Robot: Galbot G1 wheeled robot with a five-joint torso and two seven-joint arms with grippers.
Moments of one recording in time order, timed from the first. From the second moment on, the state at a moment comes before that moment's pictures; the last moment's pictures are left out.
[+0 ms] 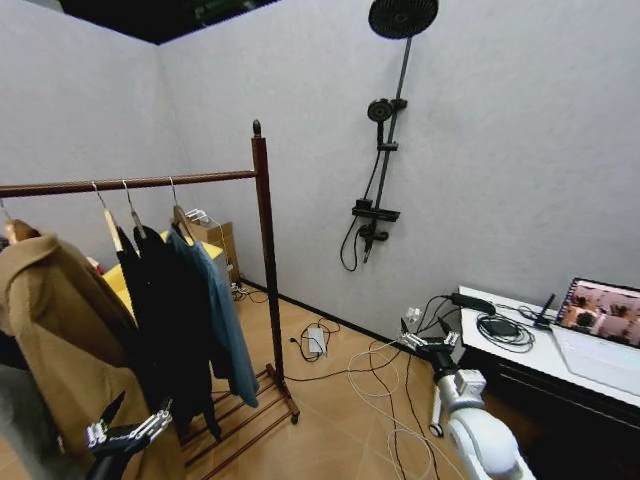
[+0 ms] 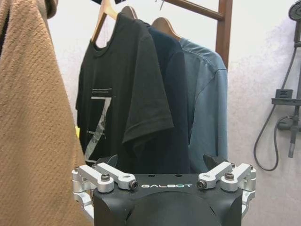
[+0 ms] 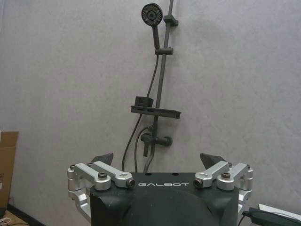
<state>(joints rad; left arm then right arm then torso) 1.83 -1.30 -0.87 -2.29 -0.49 -0.05 0.04 -1.29 1.23 0.70 2.01 0.23 -0.09 0.11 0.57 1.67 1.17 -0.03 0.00</state>
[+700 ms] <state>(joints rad) 1.83 -1.30 -0.87 -2.29 -0.49 -0.05 0.04 -1.30 1.24 0.69 2.02 0.23 -0.08 0.11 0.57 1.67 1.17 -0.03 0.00</state>
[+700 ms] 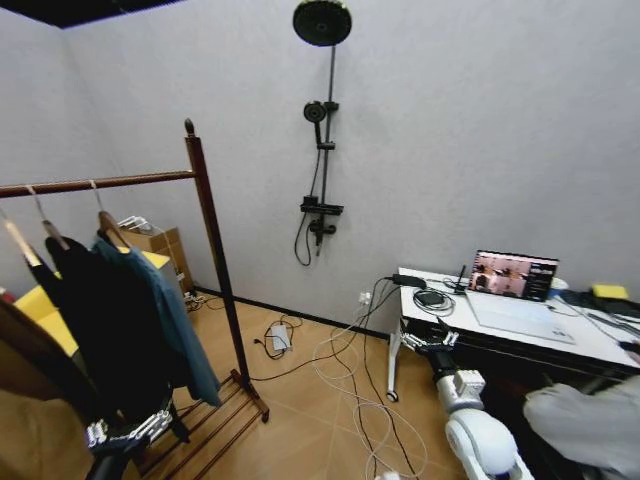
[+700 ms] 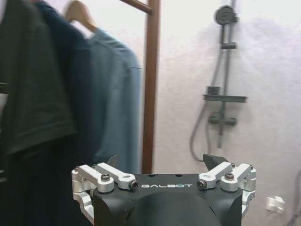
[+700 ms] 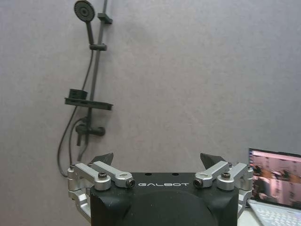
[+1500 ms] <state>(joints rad) 1.83 -1.30 -0.87 -2.29 -0.49 -0.05 0.04 -1.29 1.23 0.69 2.01 0.23 -0.08 0.10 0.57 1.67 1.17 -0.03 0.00</state>
